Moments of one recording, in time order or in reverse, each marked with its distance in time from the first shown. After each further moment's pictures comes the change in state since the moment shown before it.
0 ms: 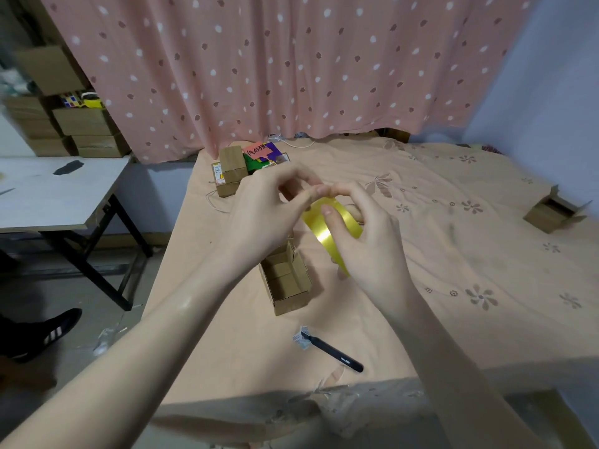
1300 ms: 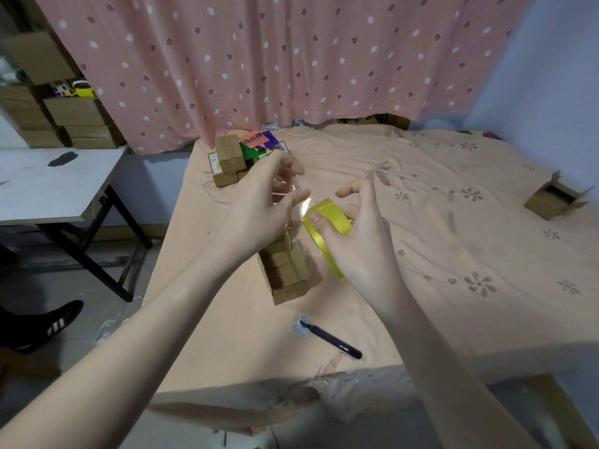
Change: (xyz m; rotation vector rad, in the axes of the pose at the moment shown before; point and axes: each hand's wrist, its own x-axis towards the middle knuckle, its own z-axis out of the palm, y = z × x) left_hand -0.006 -0.017 0.008 0.001 -0.088 -0.031; right_hand -0.008 0.014 0.012 0.023 0.035 0.166
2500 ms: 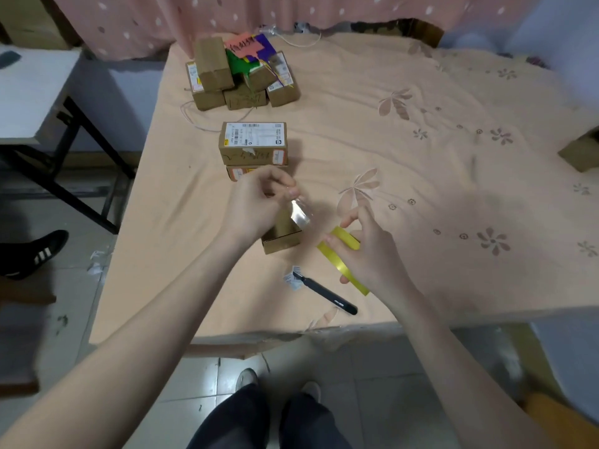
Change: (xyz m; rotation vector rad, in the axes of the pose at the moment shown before) left_hand -0.021 -0.114 0.084 -0.232 -0.006 -0.507; right_hand -0.013 0.133 0.024 -0.116 -0.336 0.290
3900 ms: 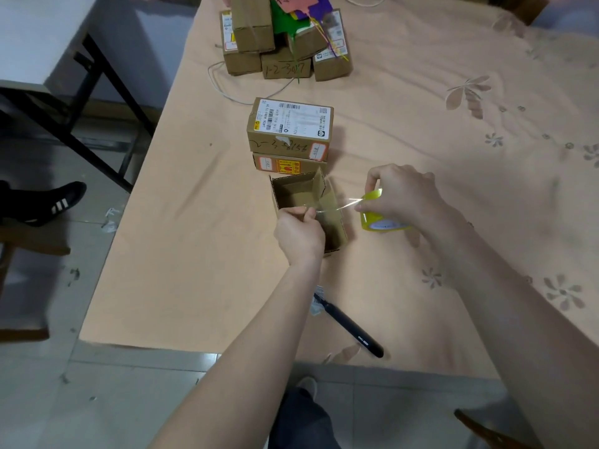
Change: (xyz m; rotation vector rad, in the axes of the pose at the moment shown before) left_hand 0.059 -0.085 0.081 -0.231 0.507 -0.652; right_hand 0.186 0.000 0.015 -0.798 -0.237 -0.114
